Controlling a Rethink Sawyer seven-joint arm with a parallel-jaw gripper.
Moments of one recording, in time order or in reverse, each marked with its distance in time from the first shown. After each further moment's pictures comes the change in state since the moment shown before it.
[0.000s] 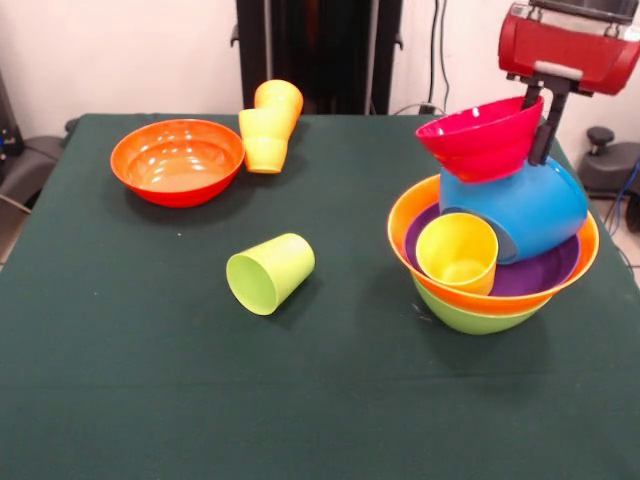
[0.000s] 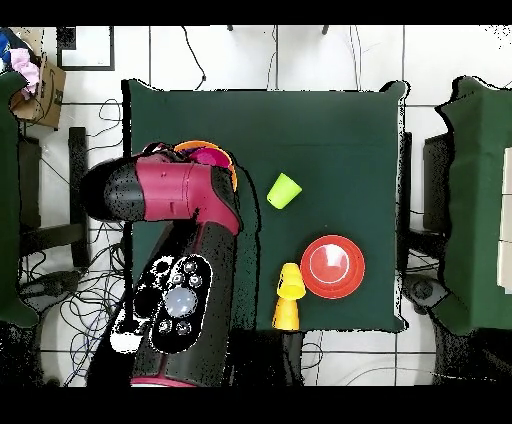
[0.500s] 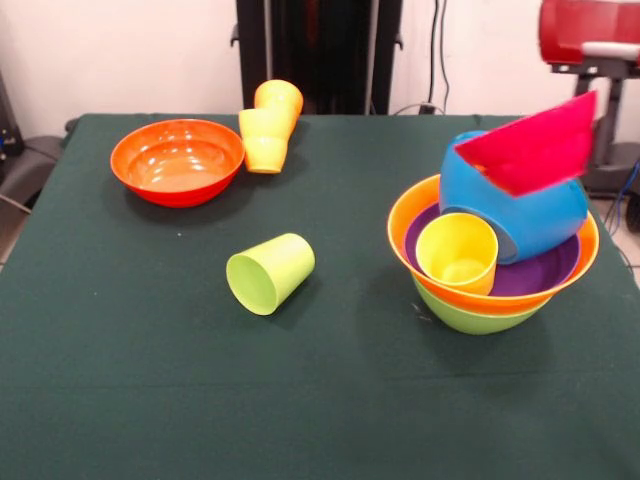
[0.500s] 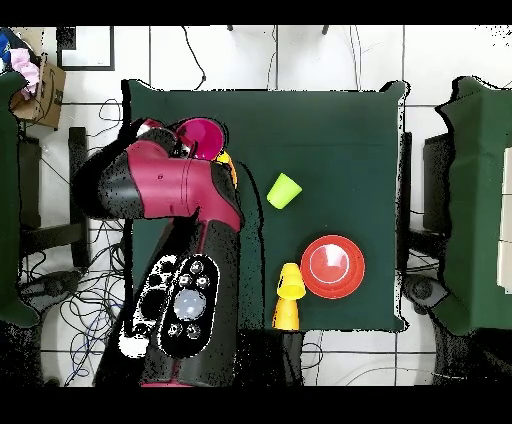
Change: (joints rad) arm -0.043 -0.050 0.077 0.010 -0.001 -0.224 0.000
